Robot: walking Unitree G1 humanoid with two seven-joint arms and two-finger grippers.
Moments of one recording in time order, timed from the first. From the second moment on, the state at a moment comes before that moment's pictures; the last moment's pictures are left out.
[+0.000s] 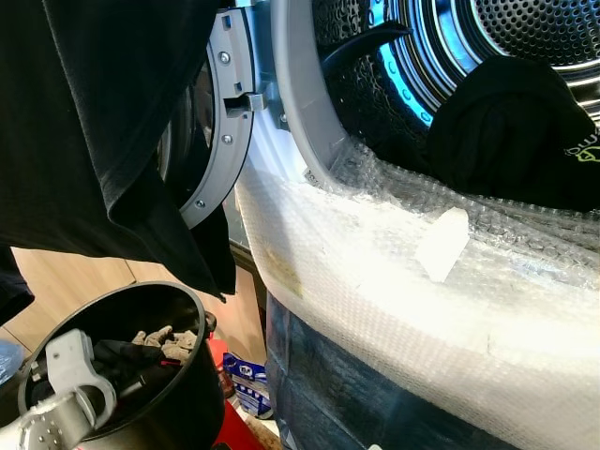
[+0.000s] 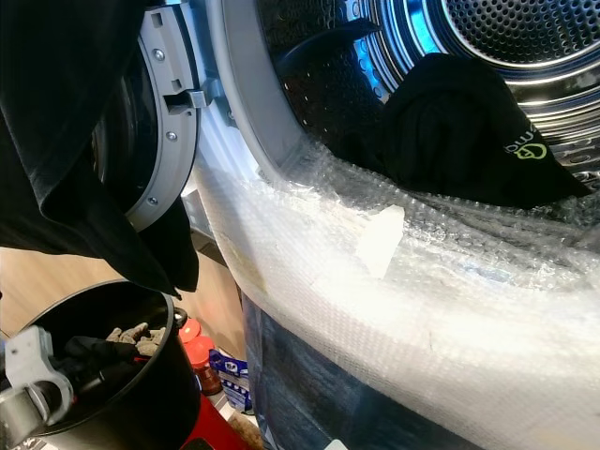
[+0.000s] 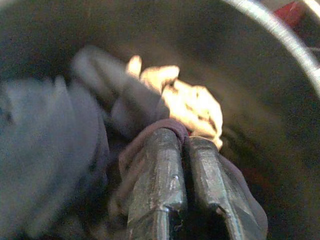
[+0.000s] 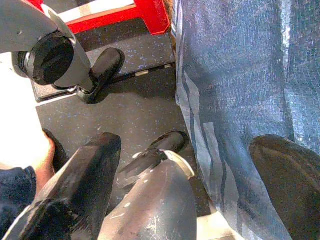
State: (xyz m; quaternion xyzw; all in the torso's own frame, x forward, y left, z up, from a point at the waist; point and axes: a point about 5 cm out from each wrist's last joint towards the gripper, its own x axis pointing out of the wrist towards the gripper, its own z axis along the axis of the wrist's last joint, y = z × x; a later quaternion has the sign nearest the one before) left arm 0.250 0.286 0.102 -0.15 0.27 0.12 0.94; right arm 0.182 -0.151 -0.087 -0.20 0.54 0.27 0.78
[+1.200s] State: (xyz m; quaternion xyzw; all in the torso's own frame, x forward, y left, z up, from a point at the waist) left arm 0.238 0.053 0.225 0.02 0.11 -0.67 0.74; right arm 0.178 -0.150 -0.089 -0.19 0.53 0.26 0.78
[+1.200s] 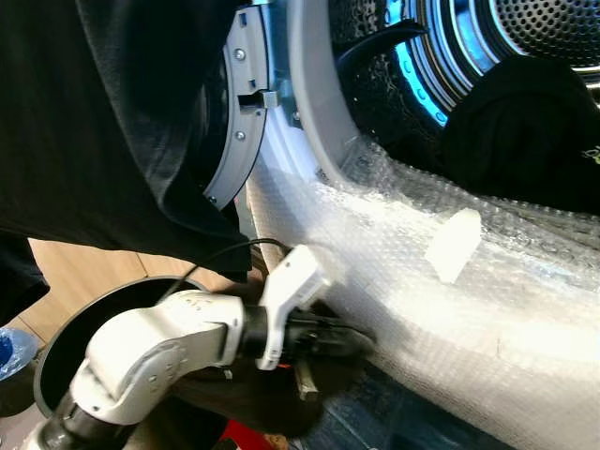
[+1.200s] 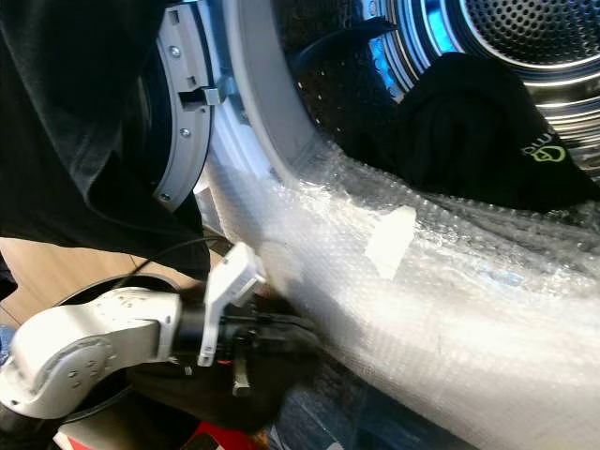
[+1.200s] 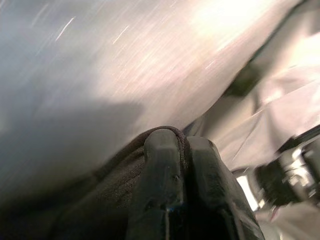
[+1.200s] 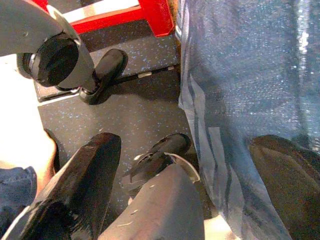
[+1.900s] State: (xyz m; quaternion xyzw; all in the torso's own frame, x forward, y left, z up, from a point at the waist) left arm 0.251 0.070 0.198 -0.07 0.08 -0.64 0.76; right arm 0.178 -0.170 -0.087 -0.22 0.51 0.28 0.78
